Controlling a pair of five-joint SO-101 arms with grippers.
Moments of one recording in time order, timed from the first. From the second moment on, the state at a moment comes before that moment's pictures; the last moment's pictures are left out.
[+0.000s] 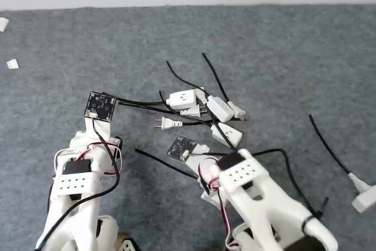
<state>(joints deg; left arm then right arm) -10.0 -41.3 76.0 33.9 -13.8 -30.9 -26.9 64.7 61.1 29.4</state>
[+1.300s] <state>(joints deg) -10.0 -41.3 76.0 33.9 -13.8 -21.5 -49.8 63.9 62.0 18.8</state>
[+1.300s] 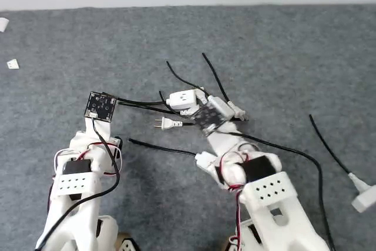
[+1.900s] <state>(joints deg) -10.0 -41.3 76.0 33.9 -13.8 -25.4 -35.0 64.7 54.8 17.7</state>
